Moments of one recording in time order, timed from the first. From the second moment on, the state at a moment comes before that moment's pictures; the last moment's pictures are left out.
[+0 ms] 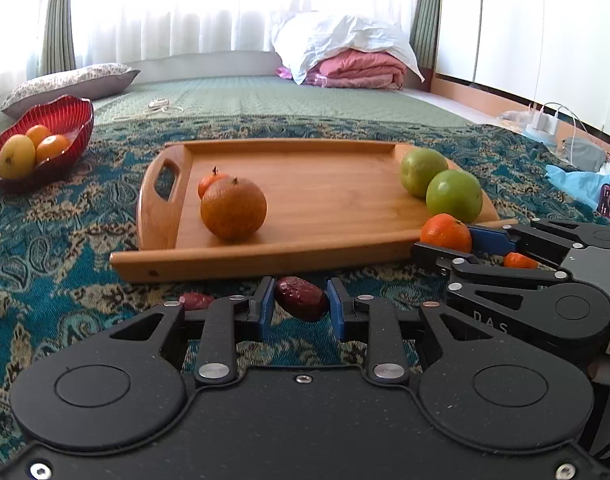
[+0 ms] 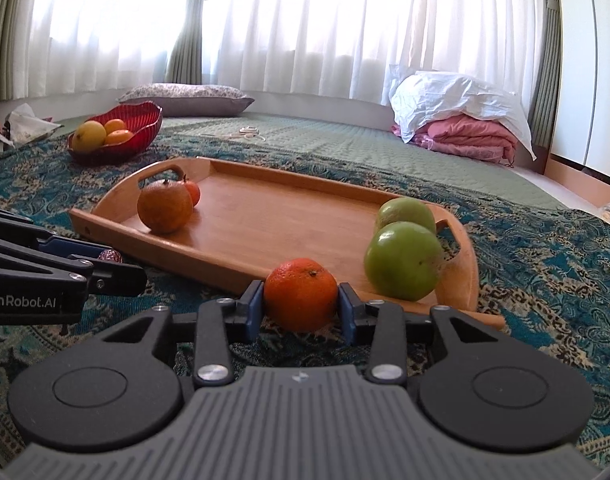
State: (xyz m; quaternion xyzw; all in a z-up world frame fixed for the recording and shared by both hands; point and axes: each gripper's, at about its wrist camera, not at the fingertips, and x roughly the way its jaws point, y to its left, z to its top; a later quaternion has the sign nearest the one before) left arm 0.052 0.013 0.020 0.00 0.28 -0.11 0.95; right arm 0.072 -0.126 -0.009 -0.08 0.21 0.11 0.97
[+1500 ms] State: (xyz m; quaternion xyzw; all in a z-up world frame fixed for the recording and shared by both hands) left arm 0.293 0.050 0.063 -0.06 0.43 -0.04 0.90; right arm 0.295 -0.182 0.049 0.01 0.43 0.02 0.90
